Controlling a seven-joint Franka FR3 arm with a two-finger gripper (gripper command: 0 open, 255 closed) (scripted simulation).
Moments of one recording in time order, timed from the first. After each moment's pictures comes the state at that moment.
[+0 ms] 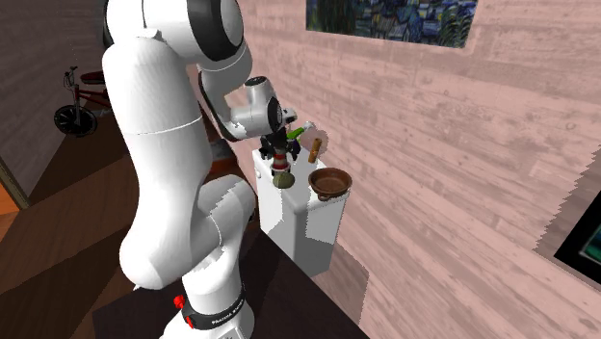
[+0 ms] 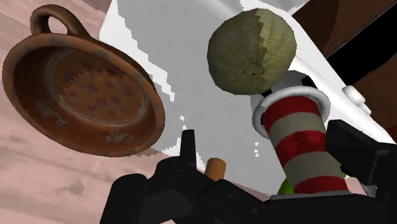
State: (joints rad) arm 1.92 0.10 -1.23 -2.45 -0.21 2.84 0.43
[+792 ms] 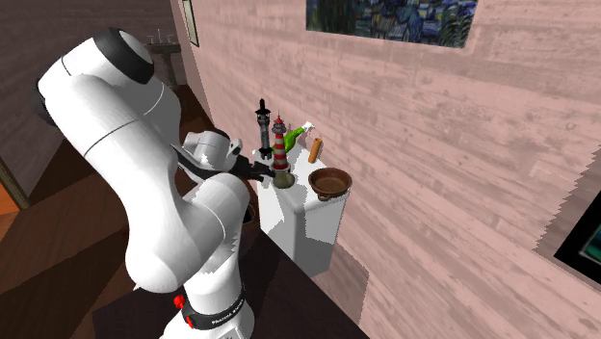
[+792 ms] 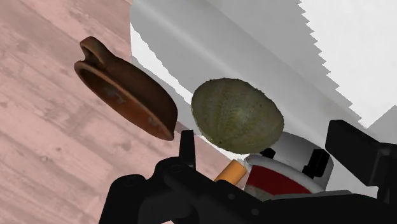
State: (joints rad) arm 2.11 0.68 -1.05 -2.34 -0.76 2.59 1.46
